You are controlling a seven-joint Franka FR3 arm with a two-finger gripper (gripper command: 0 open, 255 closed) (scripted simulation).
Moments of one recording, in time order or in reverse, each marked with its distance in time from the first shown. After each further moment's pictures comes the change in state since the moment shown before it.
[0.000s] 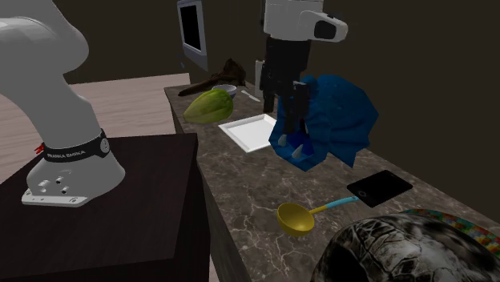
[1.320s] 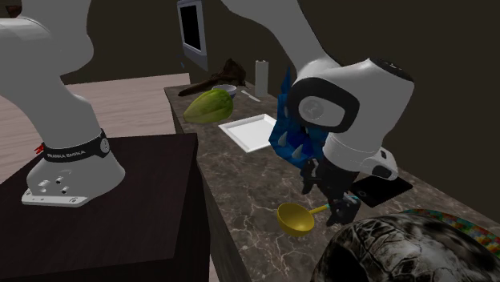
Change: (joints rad) arm -0.126 0.729 0.055 0.465 0.224 0.135 -0.293
